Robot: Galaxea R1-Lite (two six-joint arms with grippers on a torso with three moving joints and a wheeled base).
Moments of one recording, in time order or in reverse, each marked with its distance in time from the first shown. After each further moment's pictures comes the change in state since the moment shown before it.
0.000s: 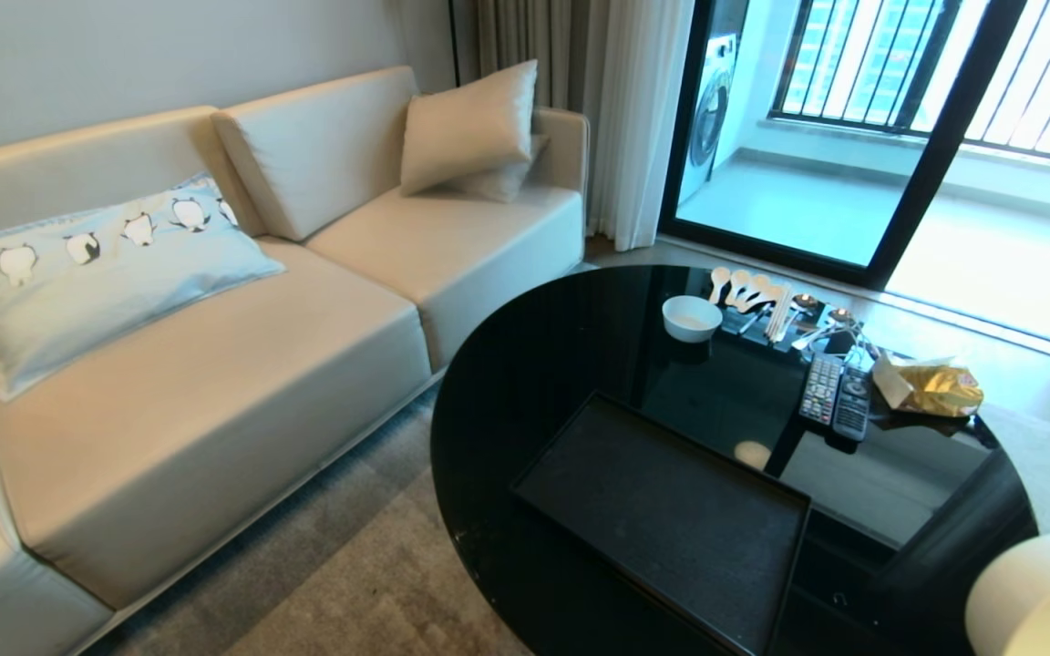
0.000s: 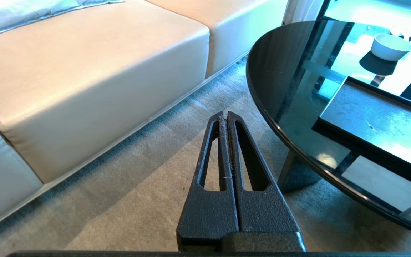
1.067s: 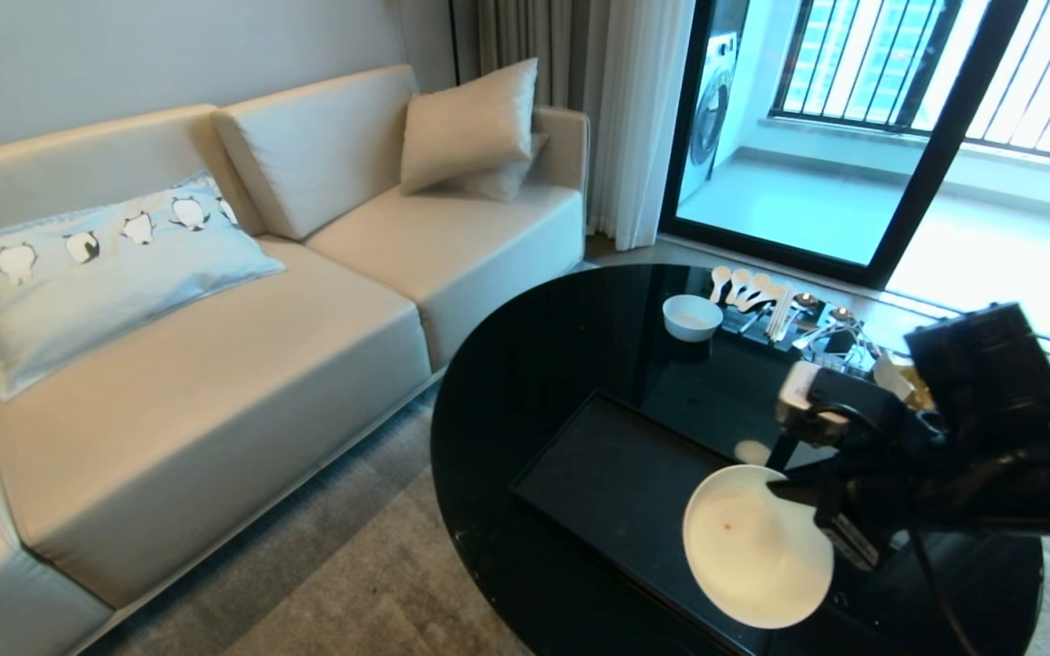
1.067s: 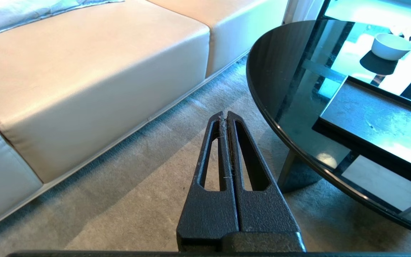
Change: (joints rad) left arm 0.000 0.000 0.000 0.000 0.000 0.000; right arm 0.439 1.151 -0.500 -0.002 -0.068 -0.235
